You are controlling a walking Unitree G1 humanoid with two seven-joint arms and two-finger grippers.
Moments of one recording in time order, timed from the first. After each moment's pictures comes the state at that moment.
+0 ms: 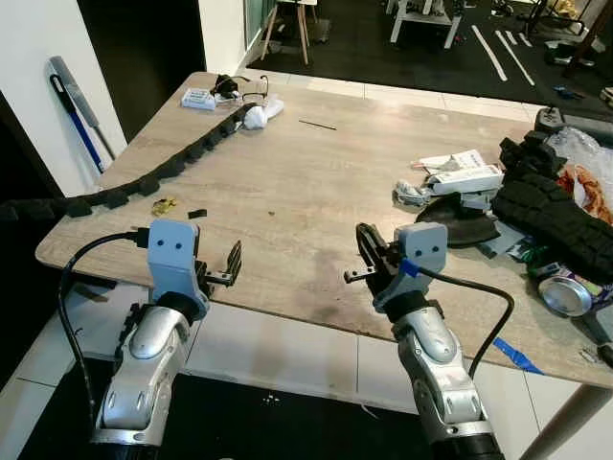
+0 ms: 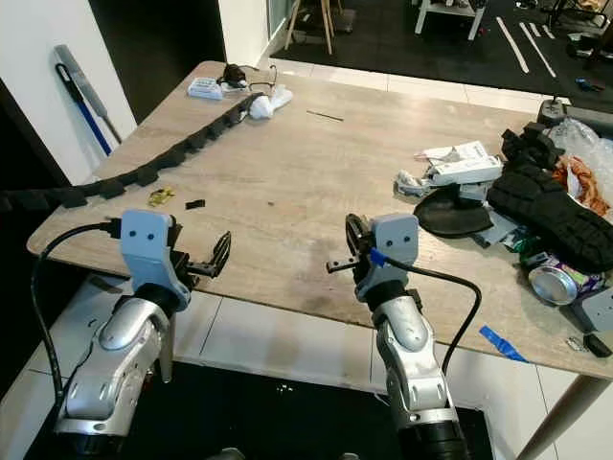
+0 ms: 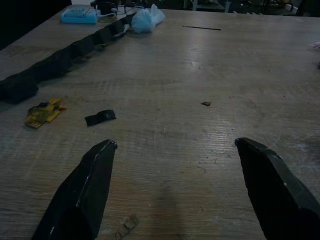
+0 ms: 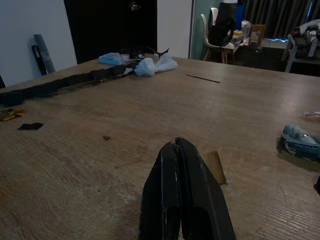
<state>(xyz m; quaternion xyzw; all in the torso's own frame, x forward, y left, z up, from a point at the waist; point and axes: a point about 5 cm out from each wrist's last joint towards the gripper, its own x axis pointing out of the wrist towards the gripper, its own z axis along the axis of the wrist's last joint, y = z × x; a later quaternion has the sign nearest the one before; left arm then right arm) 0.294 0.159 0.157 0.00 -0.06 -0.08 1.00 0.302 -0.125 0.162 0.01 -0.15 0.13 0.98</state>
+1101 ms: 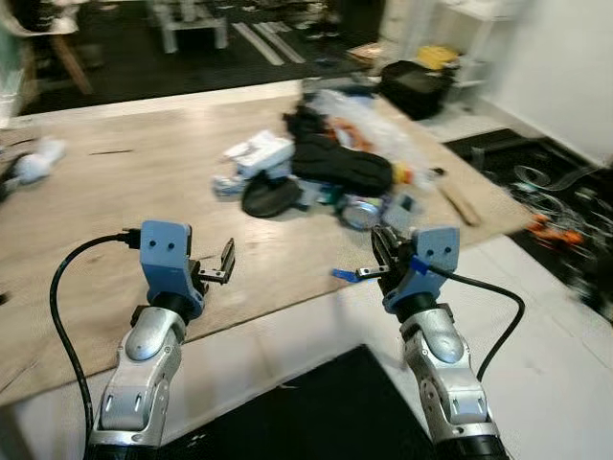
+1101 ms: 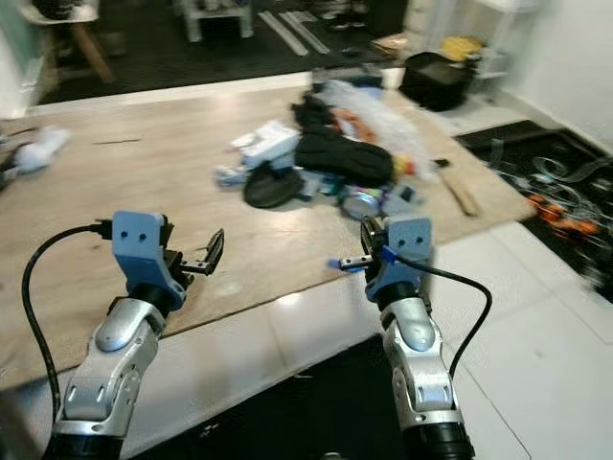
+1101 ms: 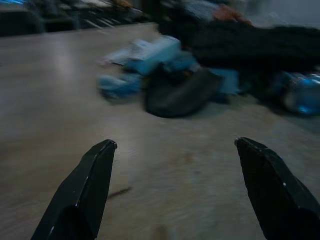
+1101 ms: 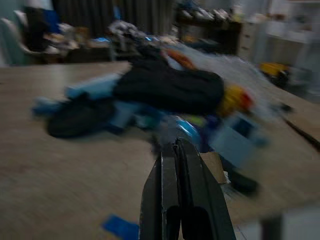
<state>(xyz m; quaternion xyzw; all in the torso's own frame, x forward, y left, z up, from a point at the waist) 0.293 0.166 0.157 -0.01 -0.06 -0.05 1.00 0.302 -0.135 0.159 0.02 -0.14 0.10 0.99</state>
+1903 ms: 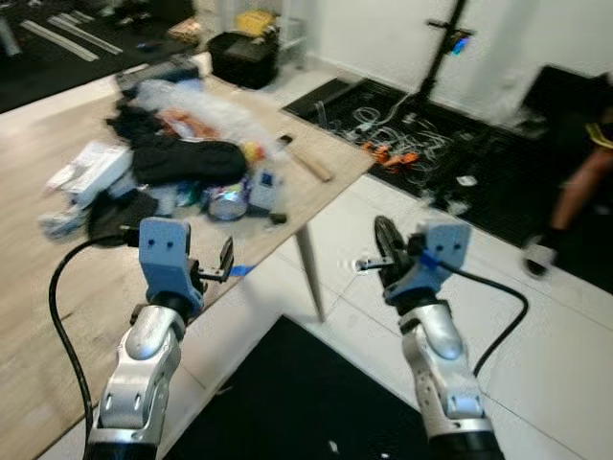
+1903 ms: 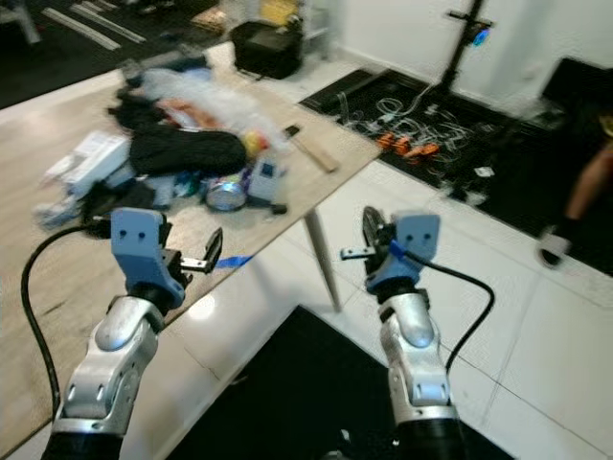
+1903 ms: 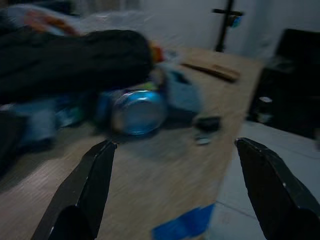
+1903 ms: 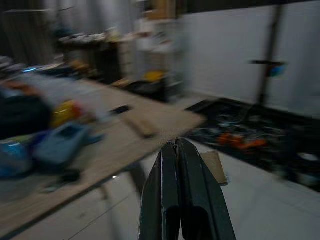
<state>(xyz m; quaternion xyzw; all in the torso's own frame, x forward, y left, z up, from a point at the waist) 0.295 0.166 0.161 -0.01 -0.07 -0.05 1.00 0.305 -0.138 0.171 0.06 -0.18 0.07 0.98</state>
